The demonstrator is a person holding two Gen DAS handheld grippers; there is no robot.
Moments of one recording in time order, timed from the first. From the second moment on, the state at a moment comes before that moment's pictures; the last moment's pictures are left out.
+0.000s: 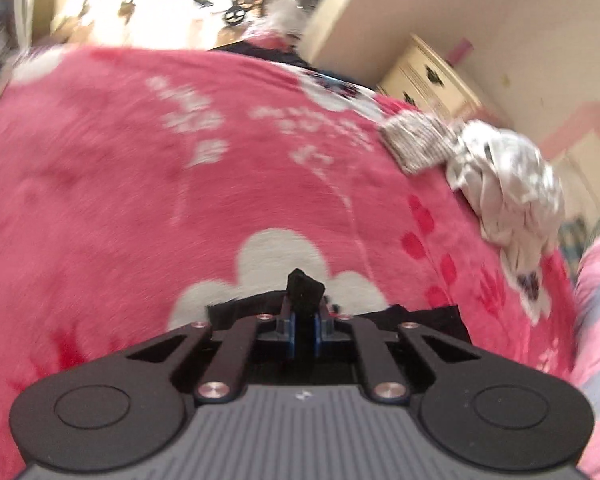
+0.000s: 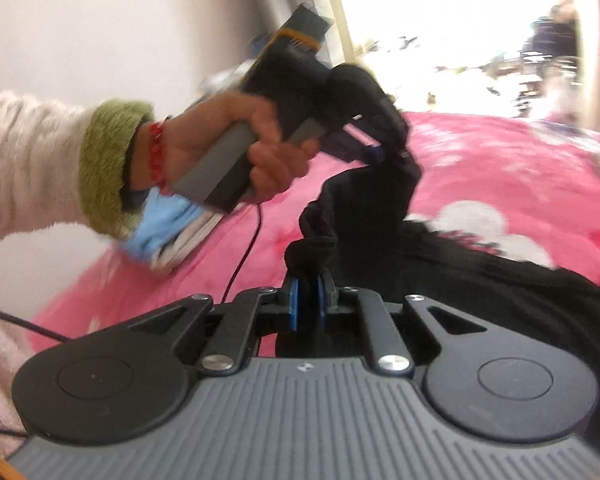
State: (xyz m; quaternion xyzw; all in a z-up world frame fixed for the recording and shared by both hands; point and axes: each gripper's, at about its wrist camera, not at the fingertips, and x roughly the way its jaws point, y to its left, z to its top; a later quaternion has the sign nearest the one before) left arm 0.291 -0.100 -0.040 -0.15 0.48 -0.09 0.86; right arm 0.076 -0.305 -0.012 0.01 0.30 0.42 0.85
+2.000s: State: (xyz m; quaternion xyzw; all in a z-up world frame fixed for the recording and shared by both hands) left arm 0.340 -0.341 -0.123 -0.02 0.50 -0.12 0.85; right arm 0.079 -0.515 -0.152 0.22 0.39 0.14 0.88
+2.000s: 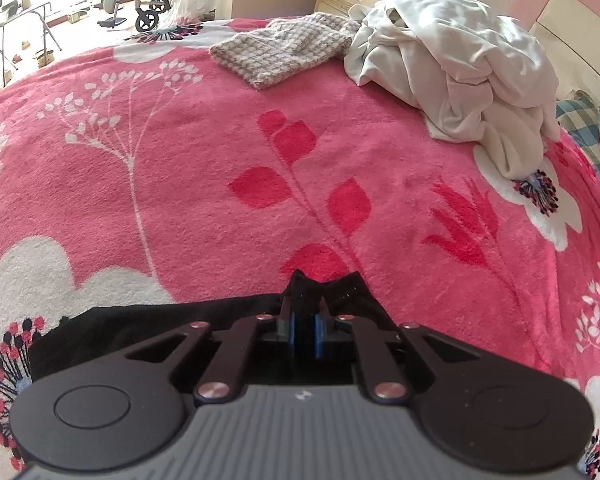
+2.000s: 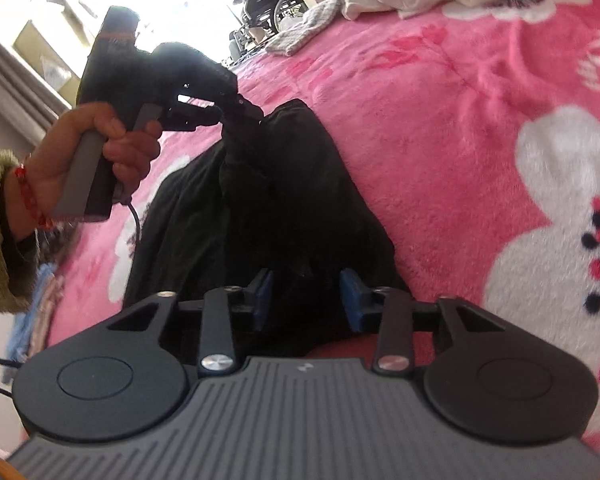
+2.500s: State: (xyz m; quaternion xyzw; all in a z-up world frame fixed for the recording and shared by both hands) left arm 0.333 -0.352 -0.101 0.00 0.48 -0.13 0.87; right arm 0.057 -0.508 -0.119 0.17 0.36 0.14 0.91
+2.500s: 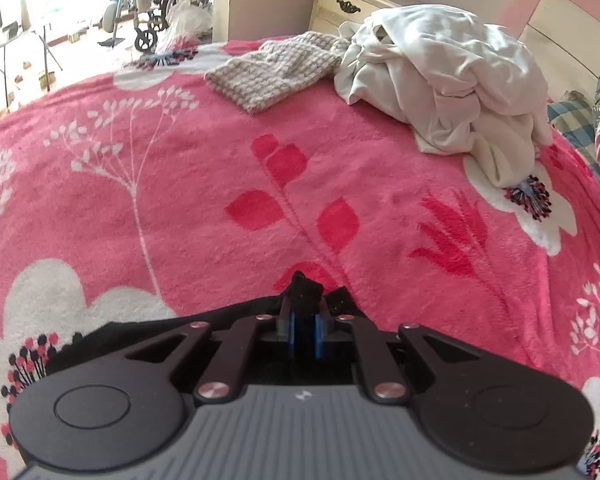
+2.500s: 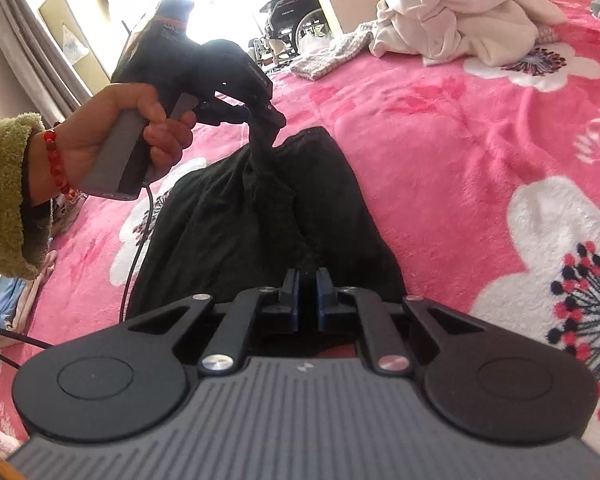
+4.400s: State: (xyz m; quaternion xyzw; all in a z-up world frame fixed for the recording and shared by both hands) left arm 0.088 -0.258 -0.116 0.21 0.55 -0.46 0.66; right arm 0.062 -0.538 -0.148 0.14 0.37 0.06 0.92
